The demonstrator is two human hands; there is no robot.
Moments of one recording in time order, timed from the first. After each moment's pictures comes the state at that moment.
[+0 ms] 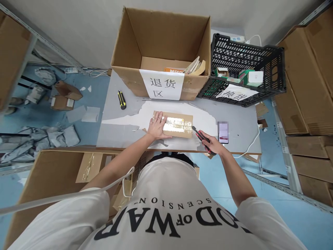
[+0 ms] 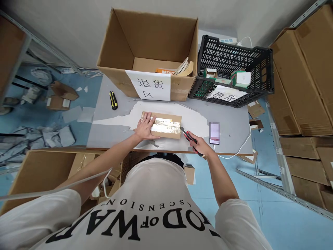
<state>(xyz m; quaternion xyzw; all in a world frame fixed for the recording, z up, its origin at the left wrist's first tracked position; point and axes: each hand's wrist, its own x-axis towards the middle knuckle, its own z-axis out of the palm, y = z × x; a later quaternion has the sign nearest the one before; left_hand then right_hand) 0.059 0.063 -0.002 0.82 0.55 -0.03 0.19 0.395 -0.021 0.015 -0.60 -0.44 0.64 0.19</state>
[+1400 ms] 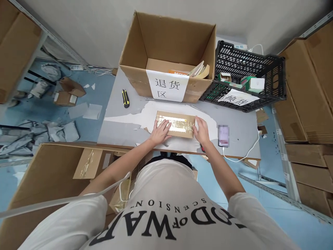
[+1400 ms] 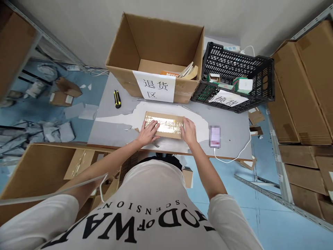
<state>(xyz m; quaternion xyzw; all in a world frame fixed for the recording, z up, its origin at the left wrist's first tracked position) 0.054 0.031 -0.018 0.87 0.47 0.04 0.10 0.331 0.039 -0.017 -0.63 -0.75 0.15 0.18</state>
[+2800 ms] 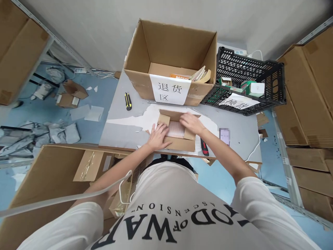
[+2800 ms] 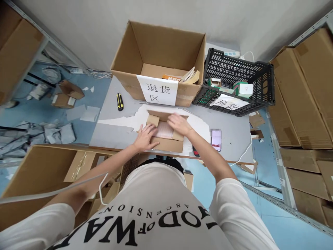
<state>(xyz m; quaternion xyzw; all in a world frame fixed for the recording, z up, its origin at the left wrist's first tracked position) 0.041 0.023 0.005 0.85 0.50 0.07 0.16 0.286 0.111 0.025 -0.37 -0.92 0.09 0.02</state>
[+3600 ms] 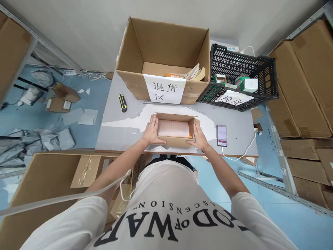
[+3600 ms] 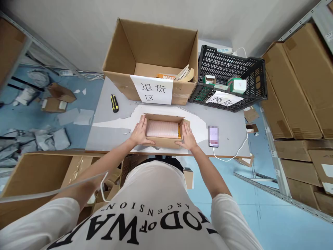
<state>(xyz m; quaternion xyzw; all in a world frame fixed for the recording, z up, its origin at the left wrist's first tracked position) 0.019 0.055 -0.011 0.81 0.55 0.01 0.19 0.347 0.018 -0.029 -0.55 -0.81 0.19 0.03</state>
